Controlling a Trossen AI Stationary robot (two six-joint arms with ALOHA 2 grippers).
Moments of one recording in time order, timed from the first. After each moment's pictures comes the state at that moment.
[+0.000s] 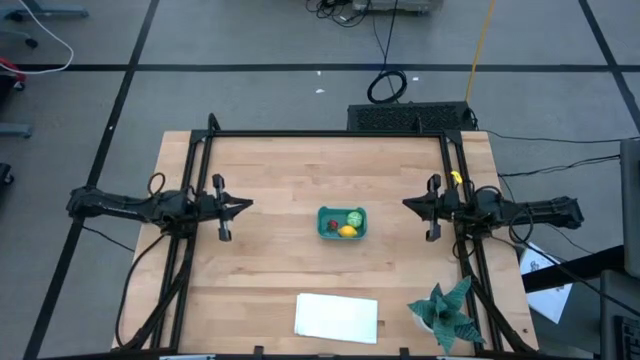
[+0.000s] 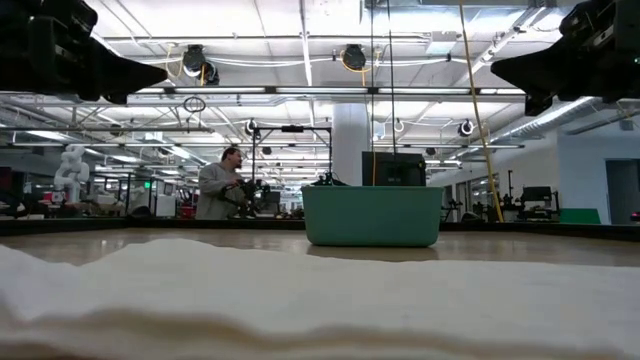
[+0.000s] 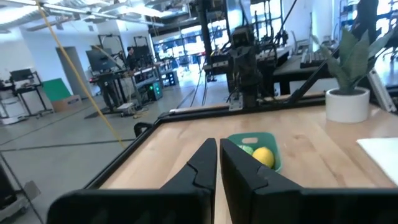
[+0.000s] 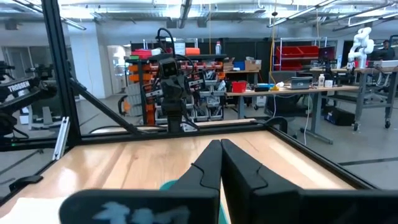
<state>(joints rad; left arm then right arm) -0.13 0.20 0.04 0.23 -0.29 0.21 0.07 0.08 0.02 0.21 0.20 0.02</state>
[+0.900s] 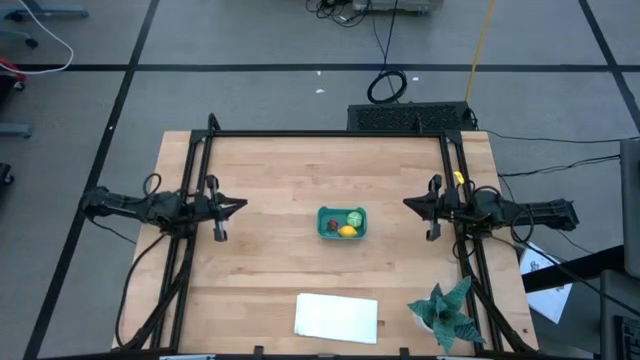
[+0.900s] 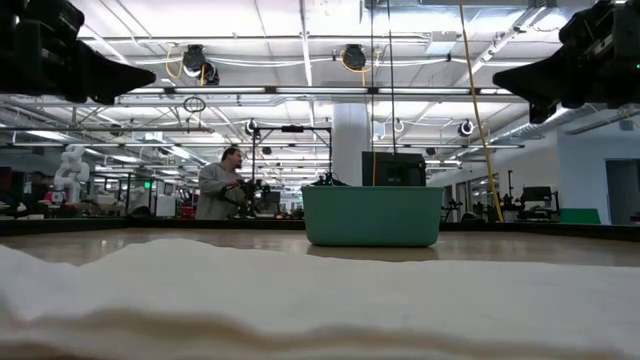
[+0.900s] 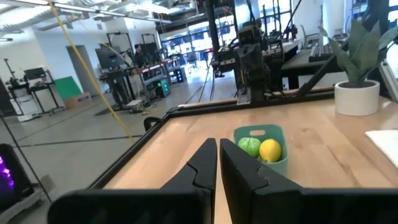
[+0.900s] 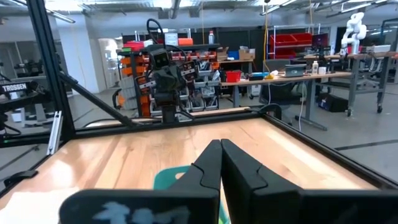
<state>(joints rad) -0.21 0.00 0.04 0.03 -0.40 0.23 0.07 0.00 0.02 0.09 0.23 0.05</state>
